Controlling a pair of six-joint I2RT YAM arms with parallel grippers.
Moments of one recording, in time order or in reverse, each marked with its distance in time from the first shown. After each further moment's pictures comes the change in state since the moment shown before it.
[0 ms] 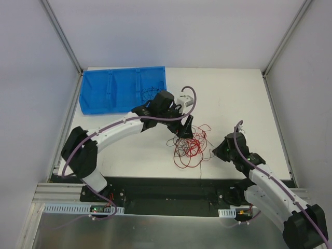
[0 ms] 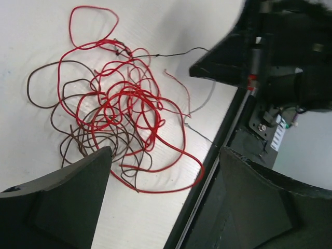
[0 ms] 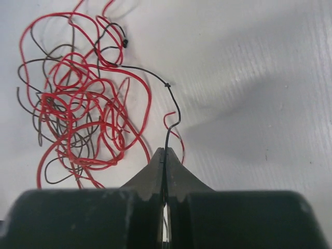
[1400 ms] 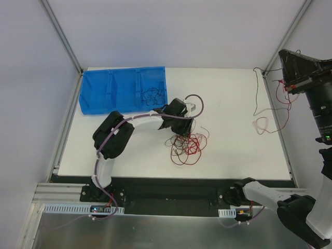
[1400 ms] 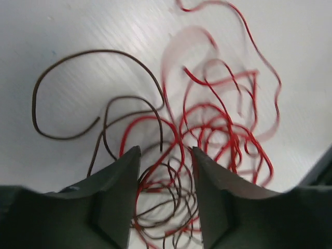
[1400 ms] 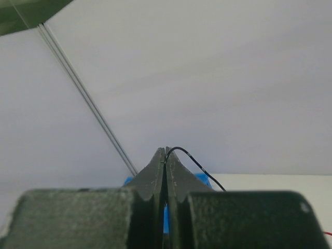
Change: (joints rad) left arm -0.002 0.492 0.173 0.068 -0.238 -0.091; right arm -0.003 0.317 1.867 -0.319 0.030 -0.494
